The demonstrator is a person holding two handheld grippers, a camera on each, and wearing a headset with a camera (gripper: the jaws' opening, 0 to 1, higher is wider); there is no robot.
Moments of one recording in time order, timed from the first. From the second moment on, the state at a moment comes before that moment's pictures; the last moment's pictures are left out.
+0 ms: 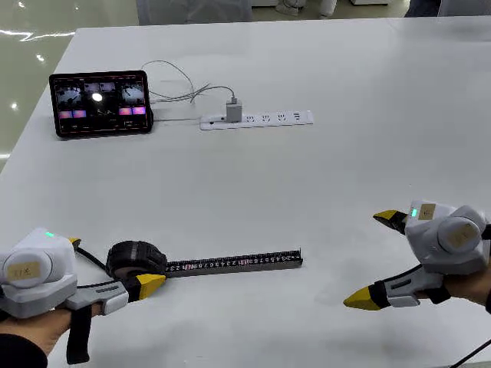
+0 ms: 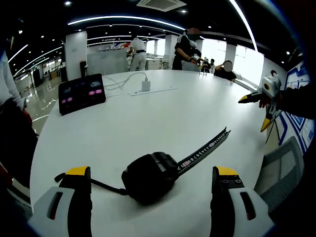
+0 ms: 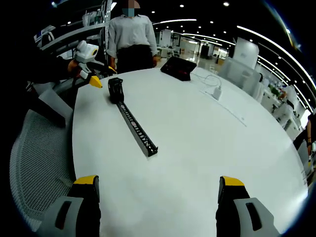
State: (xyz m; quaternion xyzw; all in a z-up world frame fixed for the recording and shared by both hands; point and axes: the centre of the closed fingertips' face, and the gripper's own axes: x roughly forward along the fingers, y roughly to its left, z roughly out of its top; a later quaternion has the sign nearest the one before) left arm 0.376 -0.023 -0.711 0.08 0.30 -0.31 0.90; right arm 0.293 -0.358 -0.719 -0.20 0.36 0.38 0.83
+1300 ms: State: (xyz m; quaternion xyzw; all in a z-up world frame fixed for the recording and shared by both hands) left arm 0.402 -0.019 -0.730 -0.02 0.29 -0.19 0.94; right arm 0.338 -0.317 -0.742 -0.27 0.37 0.47 0.76
